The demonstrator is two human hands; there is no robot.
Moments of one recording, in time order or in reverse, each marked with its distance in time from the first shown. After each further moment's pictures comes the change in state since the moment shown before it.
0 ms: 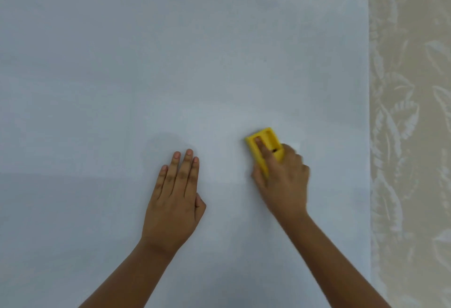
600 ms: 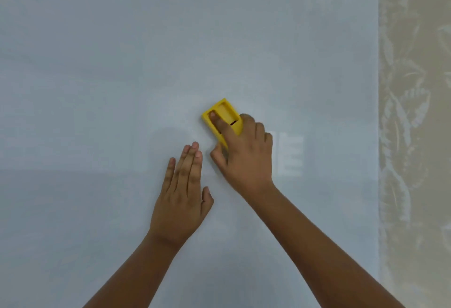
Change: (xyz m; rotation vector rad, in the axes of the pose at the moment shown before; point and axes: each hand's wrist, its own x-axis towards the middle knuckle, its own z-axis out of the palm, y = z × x) left_hand -0.004 -0.001 0.002 -0.186 0.177 0.073; right_hand 0.028 -0.079 -0.010 0.169 -0.008 -0.111
